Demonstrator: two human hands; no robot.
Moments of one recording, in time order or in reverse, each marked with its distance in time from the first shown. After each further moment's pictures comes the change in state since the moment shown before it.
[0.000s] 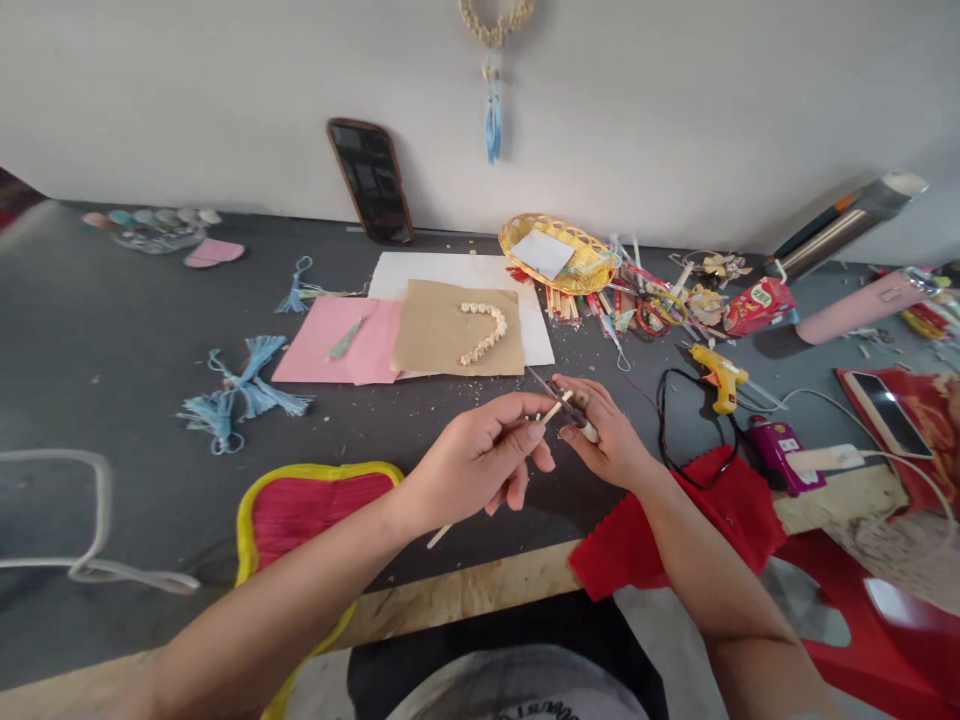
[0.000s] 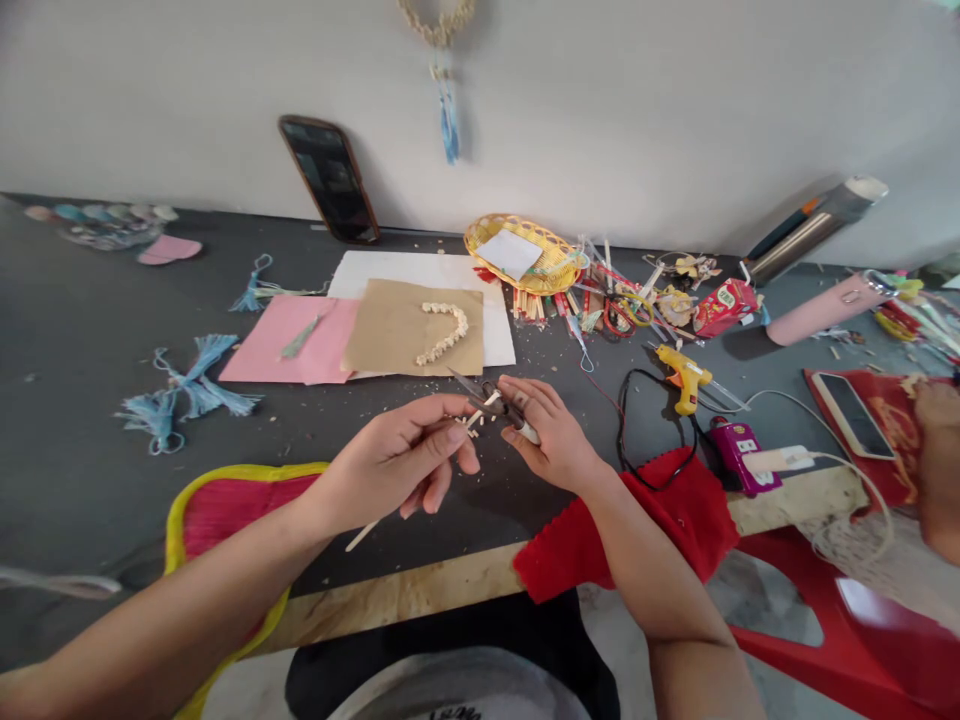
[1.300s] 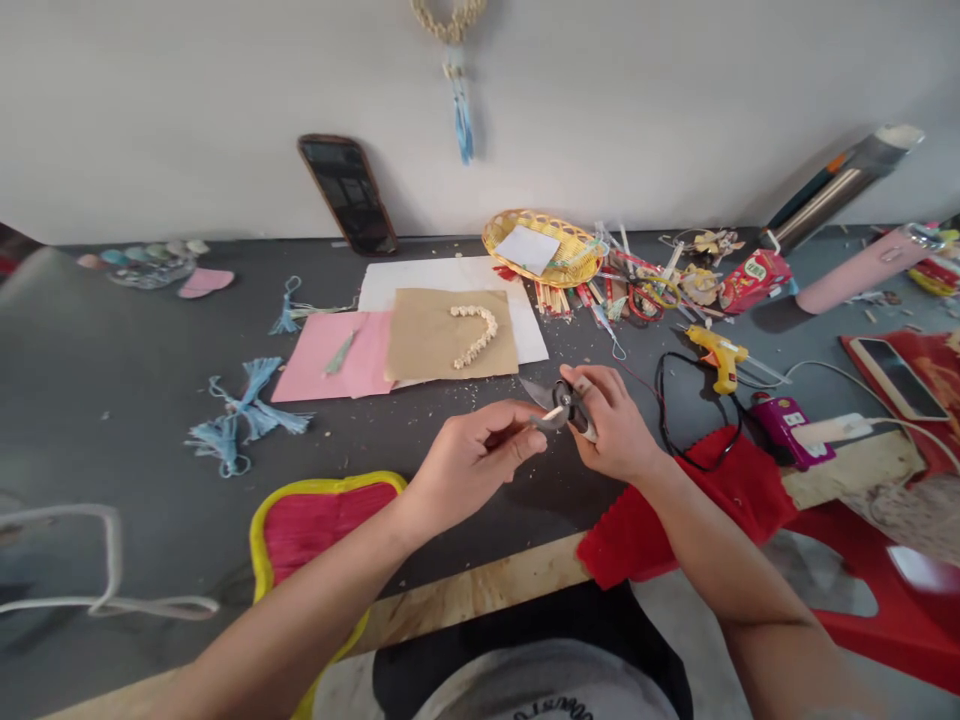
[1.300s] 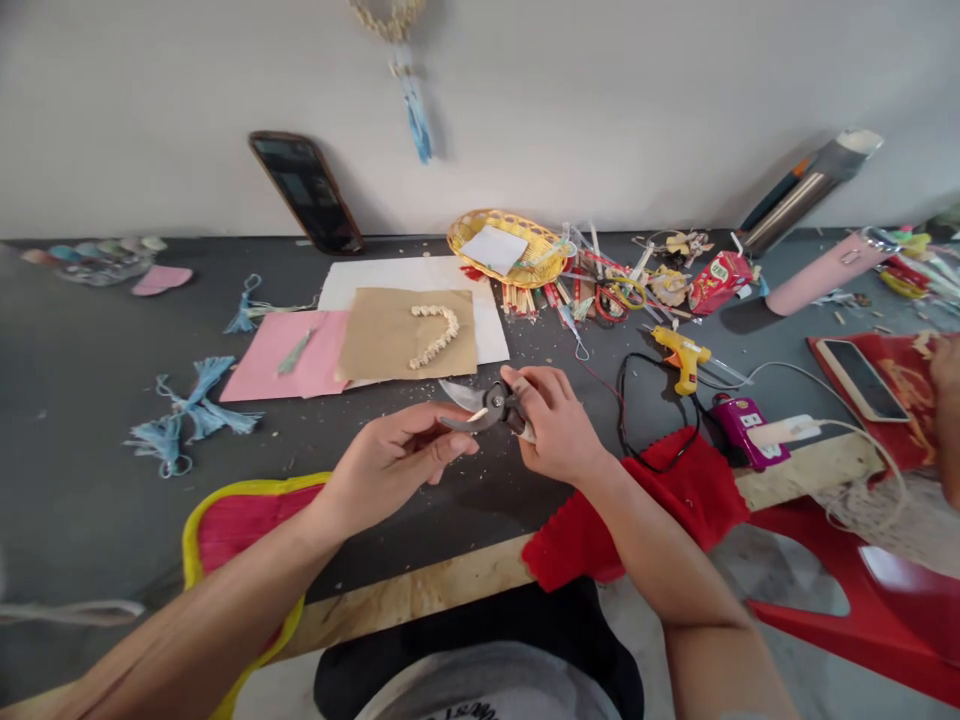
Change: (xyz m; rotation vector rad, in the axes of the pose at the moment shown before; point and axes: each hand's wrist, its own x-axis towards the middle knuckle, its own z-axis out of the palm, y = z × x) left_hand 0.005 -0.012 0.000 0.236 0.125 0.179; right_hand -0.004 -0.006 -0.003 -0.263 0.065 0.048
